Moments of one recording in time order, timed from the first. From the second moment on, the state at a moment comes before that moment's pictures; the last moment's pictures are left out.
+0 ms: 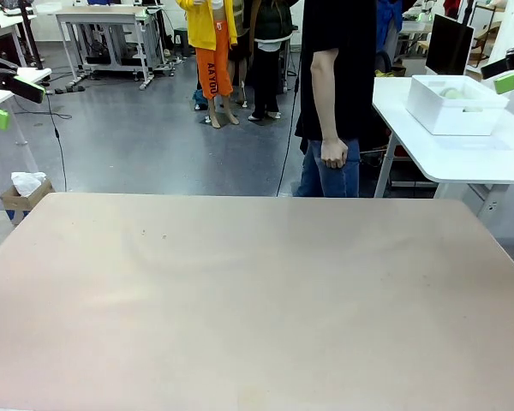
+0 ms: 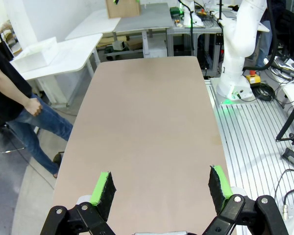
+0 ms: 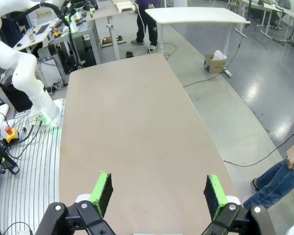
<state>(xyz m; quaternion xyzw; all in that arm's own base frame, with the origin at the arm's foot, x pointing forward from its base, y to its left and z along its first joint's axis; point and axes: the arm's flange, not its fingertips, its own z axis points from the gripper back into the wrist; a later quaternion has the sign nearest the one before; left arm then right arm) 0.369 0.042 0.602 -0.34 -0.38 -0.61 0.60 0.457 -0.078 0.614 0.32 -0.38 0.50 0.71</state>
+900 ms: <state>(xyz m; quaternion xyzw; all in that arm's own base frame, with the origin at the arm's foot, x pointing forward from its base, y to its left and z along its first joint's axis) 0.369 0.042 0.602 -0.34 -0.38 -0.61 0.60 0.457 -0.078 0.614 0.32 -0.38 0.50 0.71</state>
